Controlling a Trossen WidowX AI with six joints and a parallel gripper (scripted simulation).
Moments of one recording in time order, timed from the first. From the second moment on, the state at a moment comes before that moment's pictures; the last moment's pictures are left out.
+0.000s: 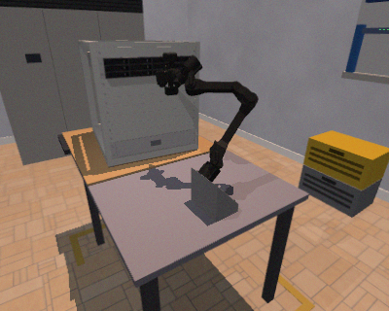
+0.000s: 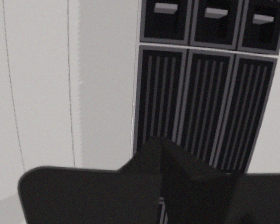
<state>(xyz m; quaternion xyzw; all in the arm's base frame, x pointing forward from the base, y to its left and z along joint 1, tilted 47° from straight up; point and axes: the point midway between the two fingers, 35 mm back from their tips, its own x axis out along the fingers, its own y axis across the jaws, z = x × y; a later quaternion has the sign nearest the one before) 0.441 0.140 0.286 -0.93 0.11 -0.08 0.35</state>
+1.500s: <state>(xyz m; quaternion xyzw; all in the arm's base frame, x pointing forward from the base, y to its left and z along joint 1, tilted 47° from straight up) 0.450 0.138 0.287 -0.93 0.11 -0.08 0.35</state>
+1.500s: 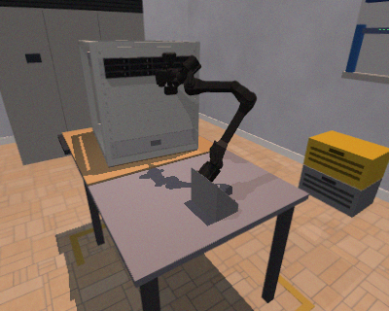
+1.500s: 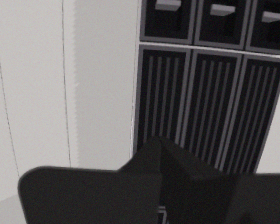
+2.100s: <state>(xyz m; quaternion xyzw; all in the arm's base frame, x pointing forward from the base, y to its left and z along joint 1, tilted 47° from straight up) 0.453 0.137 0.287 -0.93 0.11 -0.08 0.35</state>
